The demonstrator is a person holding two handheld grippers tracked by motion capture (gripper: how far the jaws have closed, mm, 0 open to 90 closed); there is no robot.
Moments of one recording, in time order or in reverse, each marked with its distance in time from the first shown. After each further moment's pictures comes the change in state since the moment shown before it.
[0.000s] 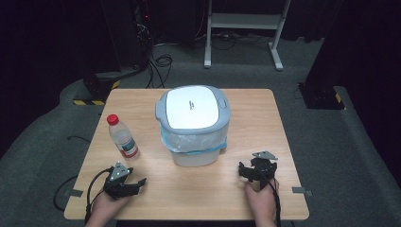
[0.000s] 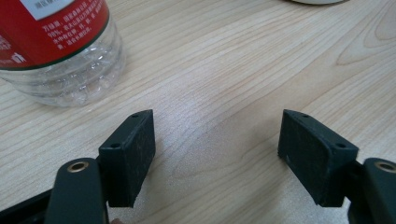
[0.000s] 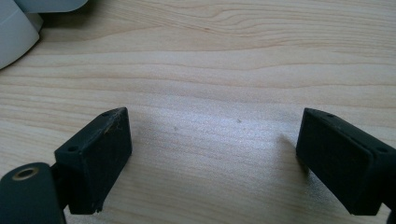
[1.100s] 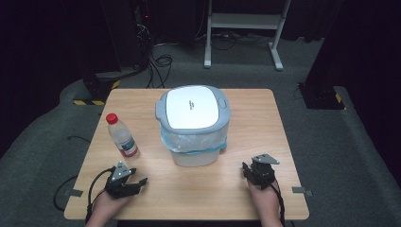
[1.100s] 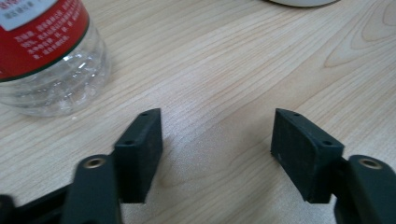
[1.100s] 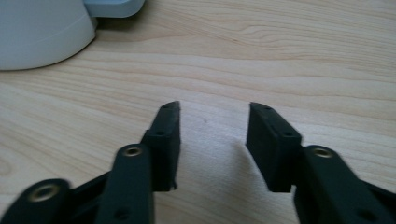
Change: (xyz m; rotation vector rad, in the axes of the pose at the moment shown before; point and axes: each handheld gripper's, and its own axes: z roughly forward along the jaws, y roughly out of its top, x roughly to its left) left arm -0.004 0.003 0.001 -0.007 -0.021 0.021; right arm 0.005 -0.004 -0.019 -0.047 0.072 -0.076
